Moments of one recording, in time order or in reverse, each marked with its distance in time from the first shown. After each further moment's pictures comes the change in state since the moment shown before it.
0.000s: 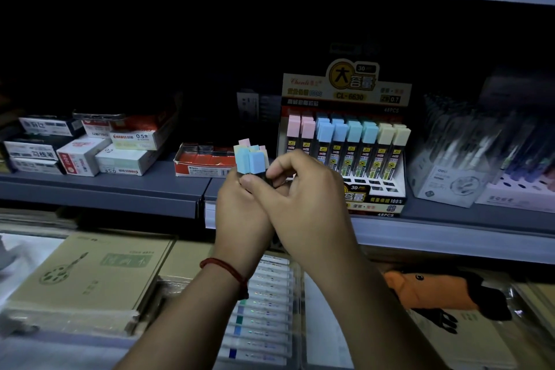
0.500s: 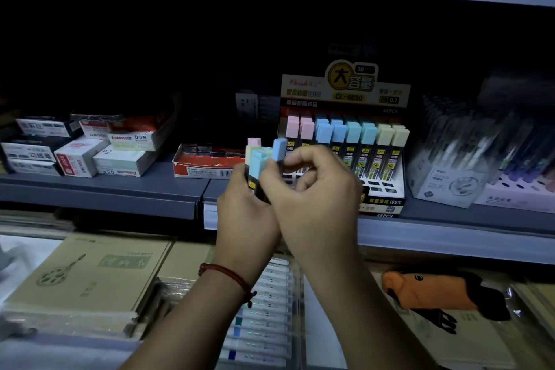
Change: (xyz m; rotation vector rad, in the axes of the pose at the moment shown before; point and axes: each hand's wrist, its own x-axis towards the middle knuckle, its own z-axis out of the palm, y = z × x) left_hand -0.008 0.005 0.001 0.173 -0.006 0.103; right_hand -0.001 0.004 0.007 0.052 0.320 -0.083
